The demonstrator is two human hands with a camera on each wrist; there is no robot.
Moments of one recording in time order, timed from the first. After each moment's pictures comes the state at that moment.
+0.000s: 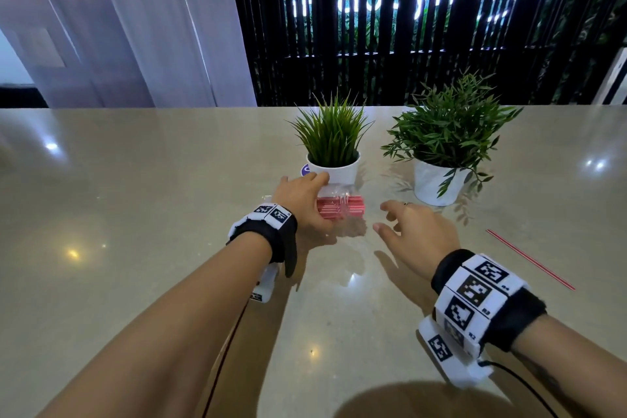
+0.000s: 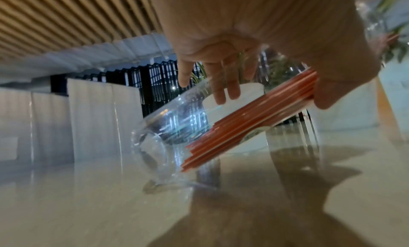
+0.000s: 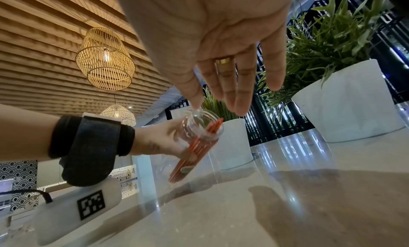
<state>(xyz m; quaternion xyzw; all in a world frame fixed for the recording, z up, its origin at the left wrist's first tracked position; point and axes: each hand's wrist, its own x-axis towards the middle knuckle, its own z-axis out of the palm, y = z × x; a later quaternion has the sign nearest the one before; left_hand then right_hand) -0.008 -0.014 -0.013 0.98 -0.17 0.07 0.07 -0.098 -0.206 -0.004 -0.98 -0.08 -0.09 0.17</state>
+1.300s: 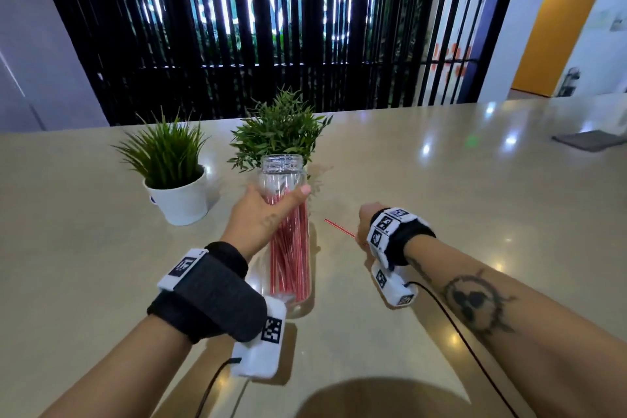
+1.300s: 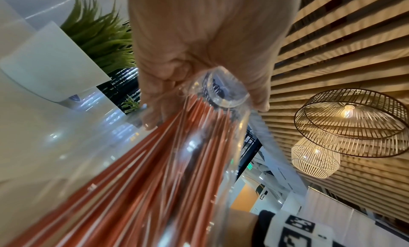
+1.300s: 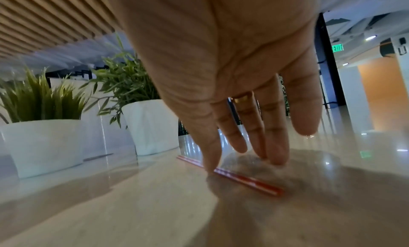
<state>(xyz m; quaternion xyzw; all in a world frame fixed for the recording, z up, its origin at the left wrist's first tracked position) -0.097 -0.181 0.023 0.81 -0.18 -0.01 0.56 -0.113 -0.377 0.017 -0.98 0.15 0.14 0.03</state>
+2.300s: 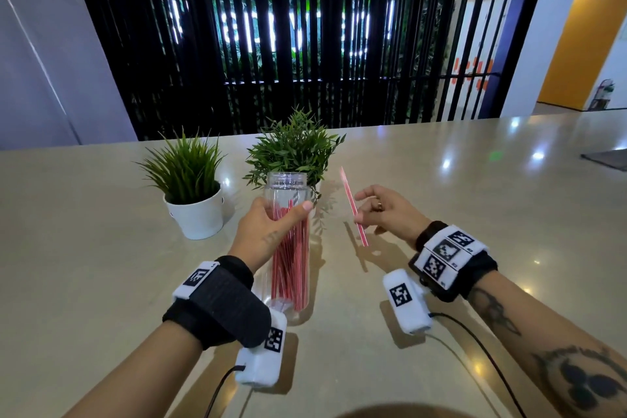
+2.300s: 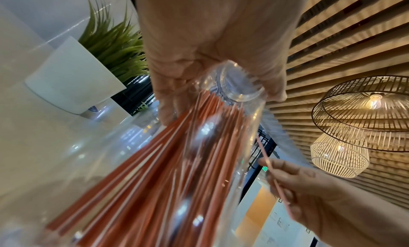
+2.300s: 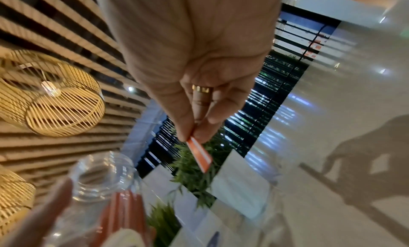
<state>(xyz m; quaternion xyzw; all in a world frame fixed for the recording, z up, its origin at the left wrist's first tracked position) -0.089 -0.180 0.022 0.81 -0.13 0.02 0.57 -0.118 -0.395 0.034 -0.84 -0.01 -0.04 0.54</state>
